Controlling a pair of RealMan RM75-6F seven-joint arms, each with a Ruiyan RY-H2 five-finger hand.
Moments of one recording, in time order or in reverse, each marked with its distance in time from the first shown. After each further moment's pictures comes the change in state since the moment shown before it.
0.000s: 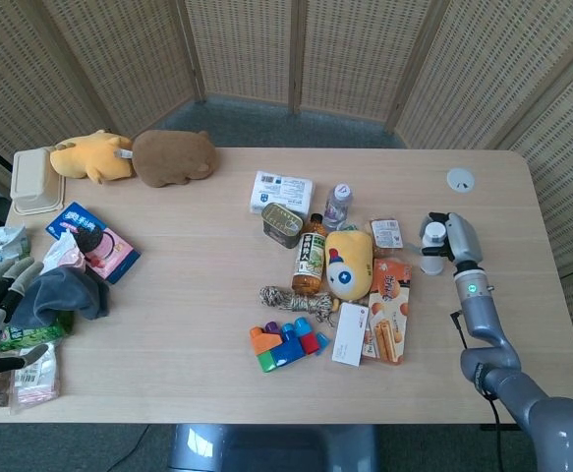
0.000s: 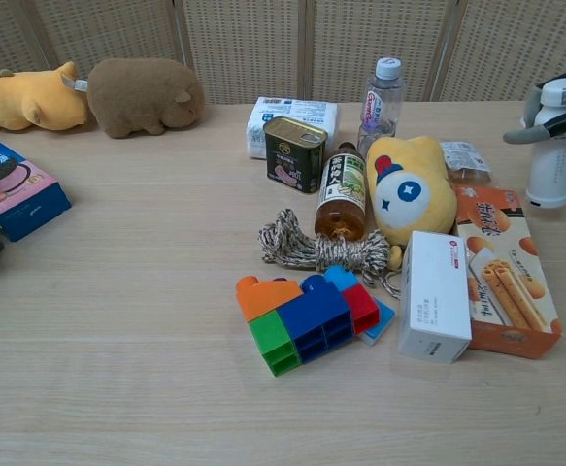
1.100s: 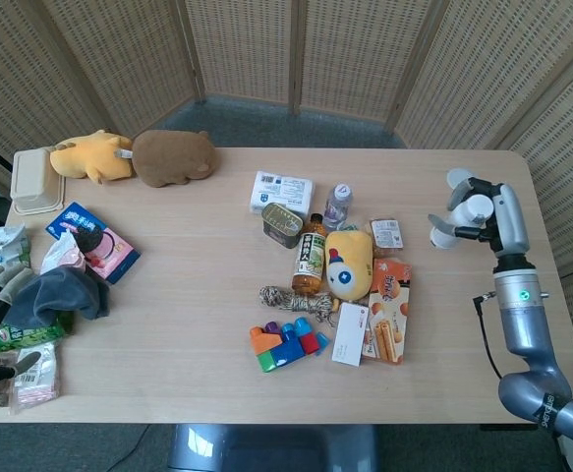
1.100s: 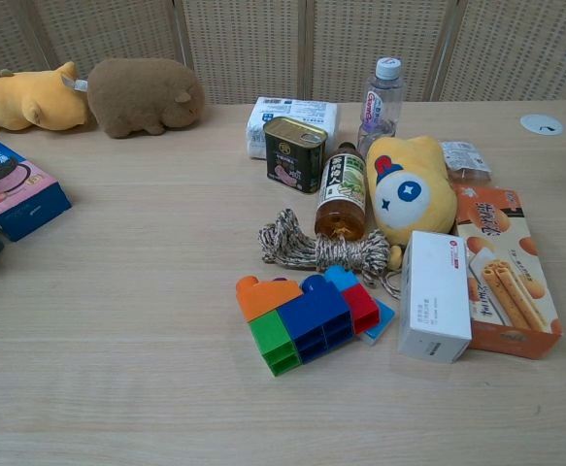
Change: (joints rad) left arm 0.049 -0.001 0.027 0.054 0.090 0.076 -0.092; right arm -0.171 0.521 0.194 -0.961 0.154 0.257 -0.282
